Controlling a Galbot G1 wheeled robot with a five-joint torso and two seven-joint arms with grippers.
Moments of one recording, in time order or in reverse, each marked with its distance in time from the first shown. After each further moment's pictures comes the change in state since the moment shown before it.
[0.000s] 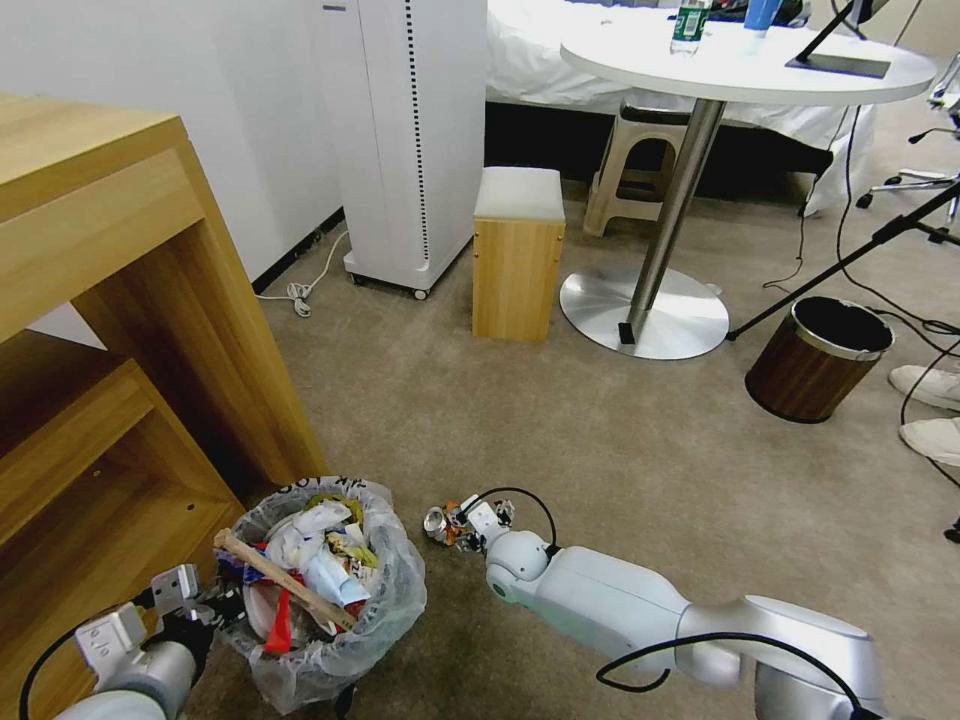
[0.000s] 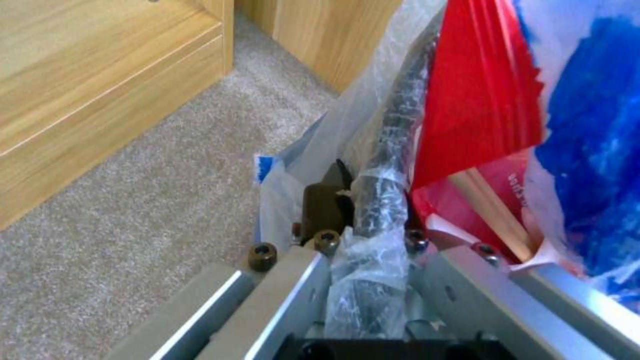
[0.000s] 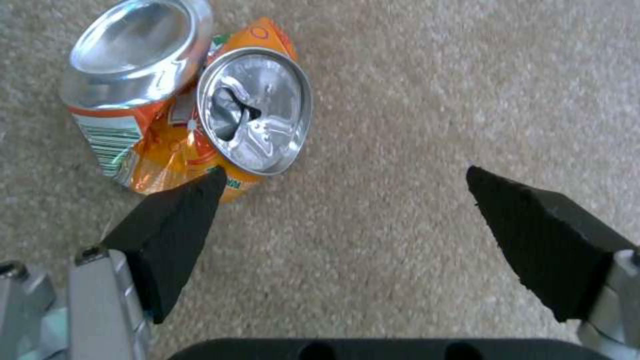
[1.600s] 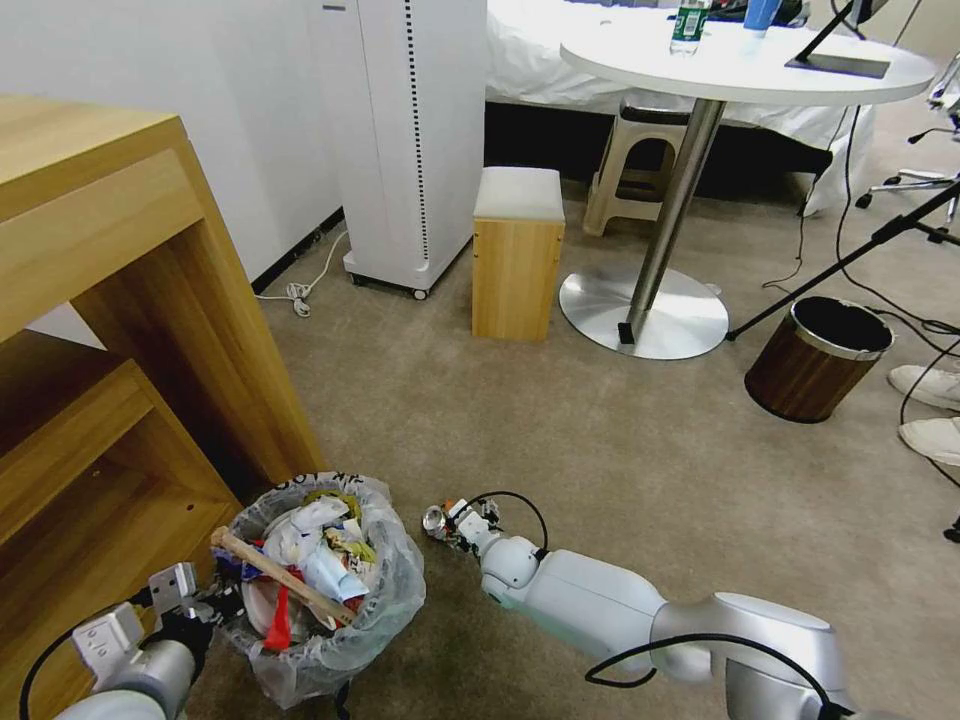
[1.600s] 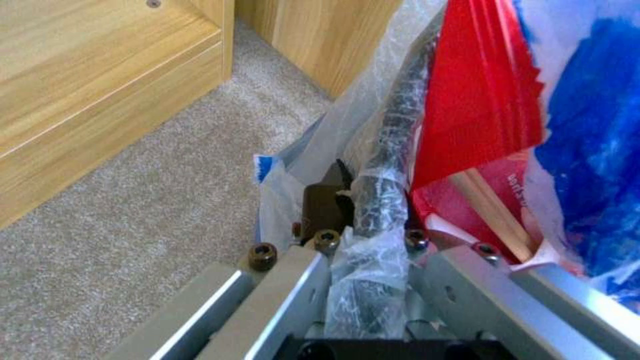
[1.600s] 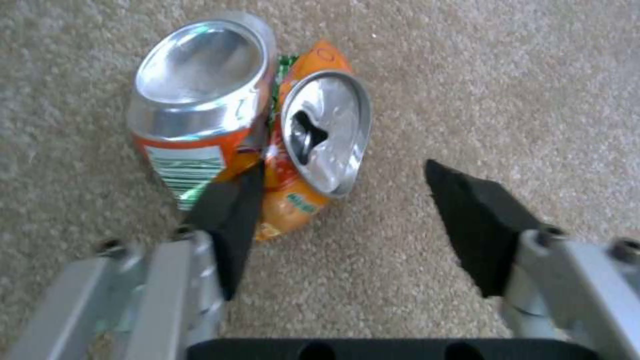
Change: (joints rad) left arm -0.012 -0.006 0.002 0.011 -0.003 -0.018 0.003; right arm -0.004 0.056 -0.035 -0.111 -0.113 0.113 -0.062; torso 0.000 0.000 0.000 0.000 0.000
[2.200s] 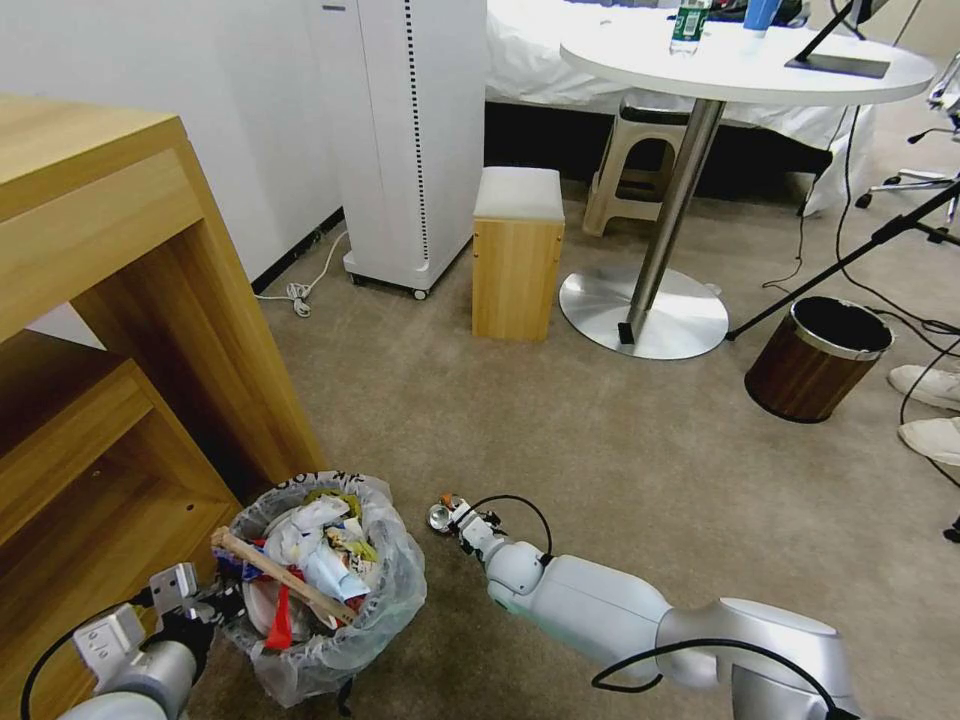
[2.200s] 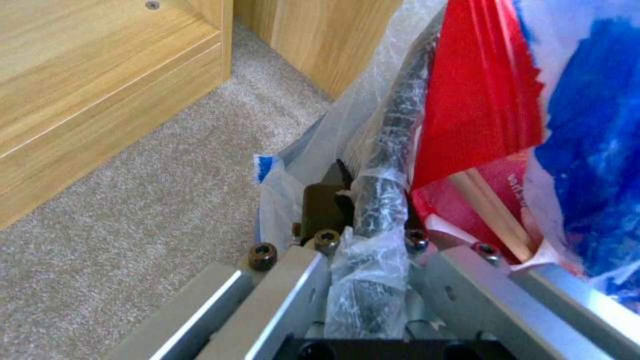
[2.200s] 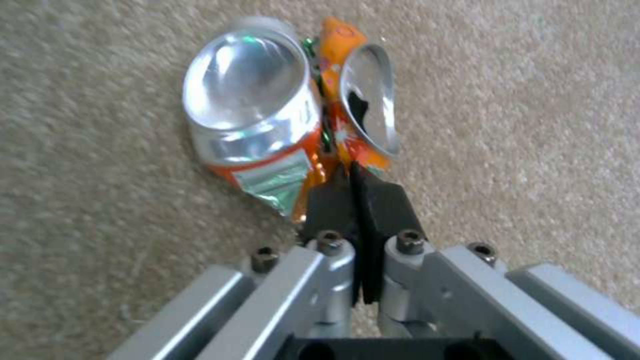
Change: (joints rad) left arm 0.010 -0.002 0.001 -0.003 0.009 -0.014 0.008; right arm -0.014 -0.009 0.000 0.008 -0.027 0.033 -0.010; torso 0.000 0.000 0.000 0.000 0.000
